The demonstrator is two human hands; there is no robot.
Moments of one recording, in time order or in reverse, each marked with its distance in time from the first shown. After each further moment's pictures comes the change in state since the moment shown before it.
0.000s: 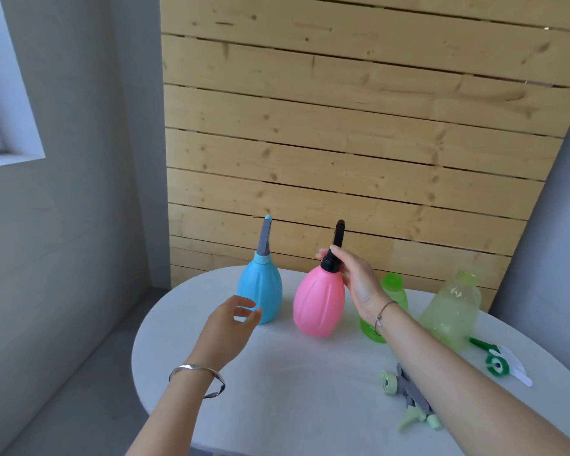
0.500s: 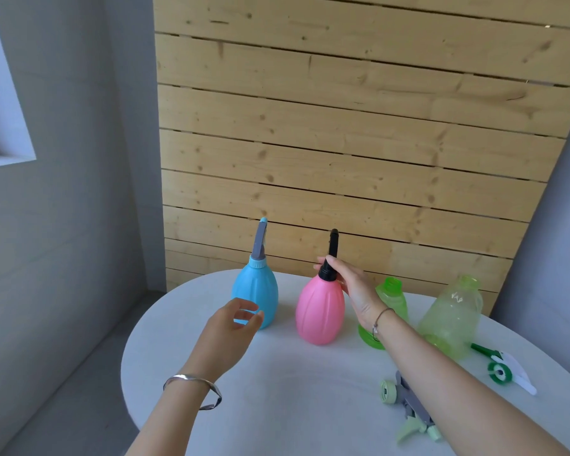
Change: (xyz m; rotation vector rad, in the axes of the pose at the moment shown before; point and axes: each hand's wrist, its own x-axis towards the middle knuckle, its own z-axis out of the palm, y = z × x) left_hand 0.002 0.006 0.005 -0.037 -0.028 0.038; right_hand 0.017 0.020 -0.011 -0.084 -0.017 0.016
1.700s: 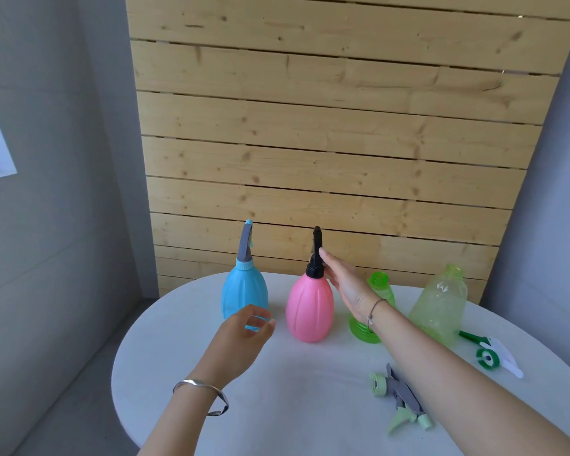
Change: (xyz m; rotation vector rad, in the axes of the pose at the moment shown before) left_hand -0.009 0.015 0.020 0.028 -0.106 0.088; right_hand 0.006 0.003 -0.011 0.002 -0.040 0.028
